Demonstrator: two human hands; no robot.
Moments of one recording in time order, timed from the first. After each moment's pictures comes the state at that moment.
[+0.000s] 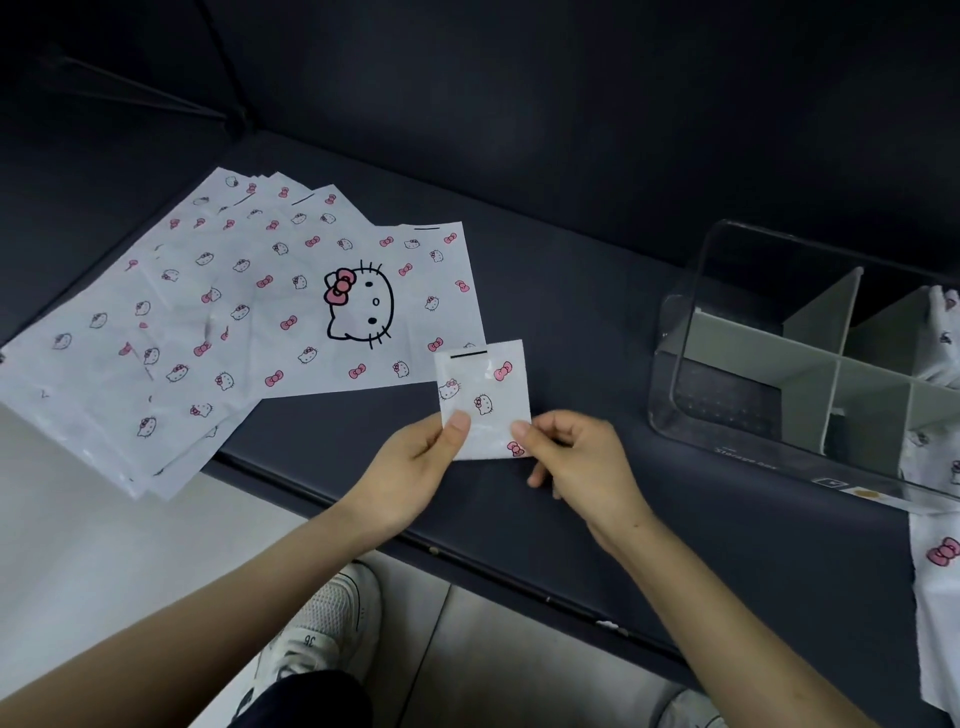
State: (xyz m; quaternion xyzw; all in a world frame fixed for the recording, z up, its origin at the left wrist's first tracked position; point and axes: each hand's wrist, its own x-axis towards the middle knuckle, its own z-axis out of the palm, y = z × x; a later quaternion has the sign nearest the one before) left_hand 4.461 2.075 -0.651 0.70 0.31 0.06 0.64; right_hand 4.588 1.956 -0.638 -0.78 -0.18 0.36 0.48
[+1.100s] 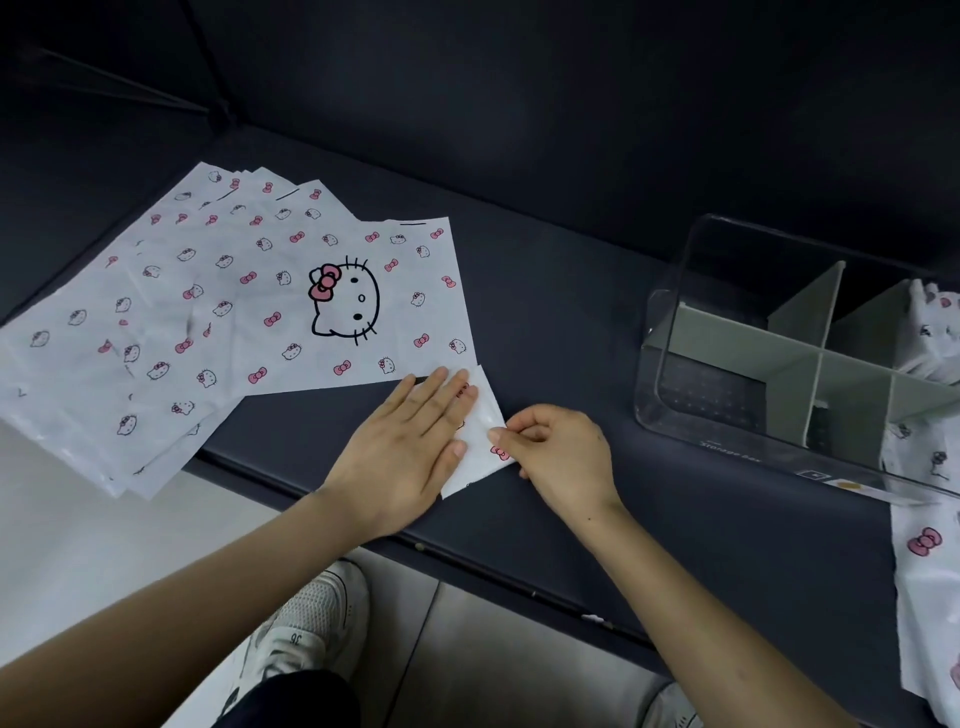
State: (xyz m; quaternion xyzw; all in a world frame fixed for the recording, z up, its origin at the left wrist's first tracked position) left_hand 4.464 2.096 -0.693 0.99 0.11 0.04 0.07; right_hand 4.587 1.963 -0.644 -0.86 -0.21 0.30 0.37
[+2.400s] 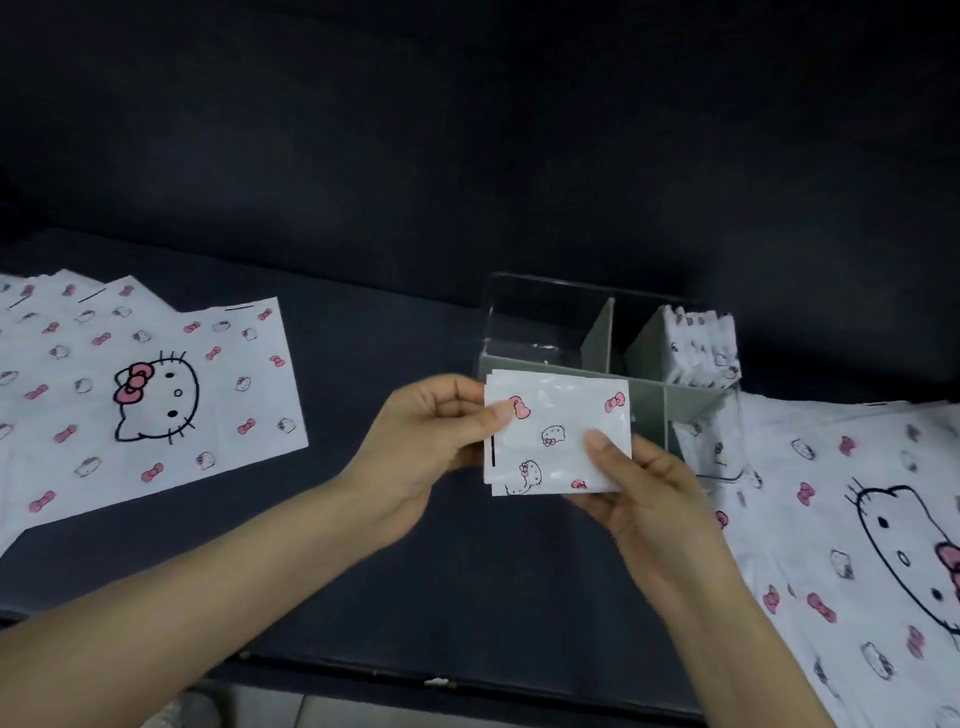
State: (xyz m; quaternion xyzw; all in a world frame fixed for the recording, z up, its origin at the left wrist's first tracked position) left_hand 4.599 1.988 -0.553 0.57 0.22 0.05 0.79; right_hand 4.661 1.820 -0.553 -0.61 0.02 0.29 0.74
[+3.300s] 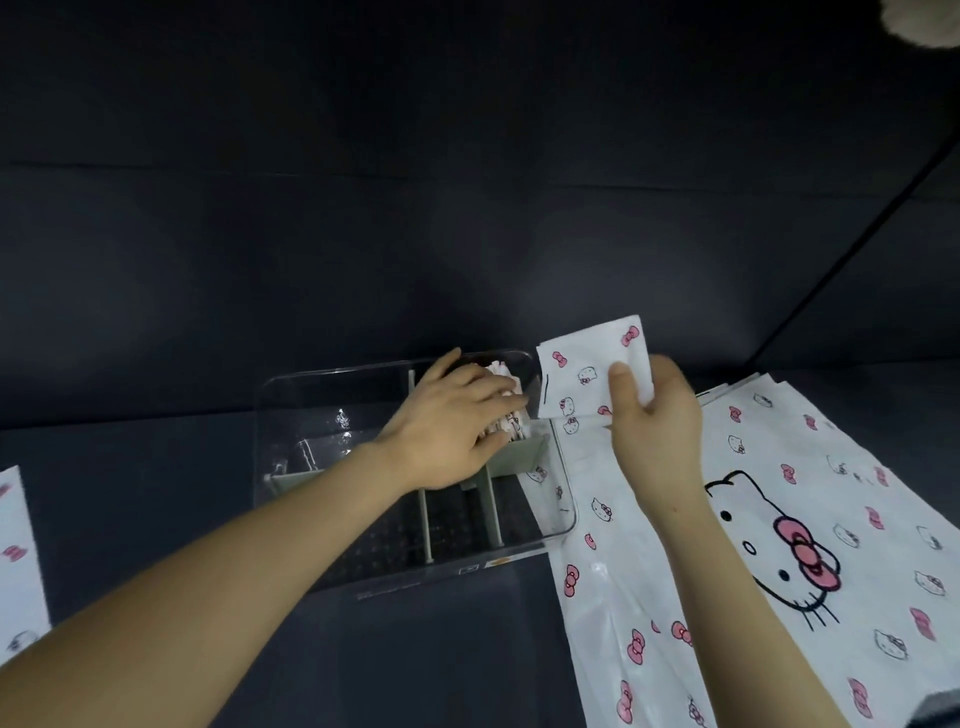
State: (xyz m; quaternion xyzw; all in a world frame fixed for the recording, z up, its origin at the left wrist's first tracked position) left_hand 4.803 1.918 -0.585 0.97 -0.22 0.08 0.07; right_hand 4.811 1.725 -0.537 -0.85 -0.01 -0.14 0.52
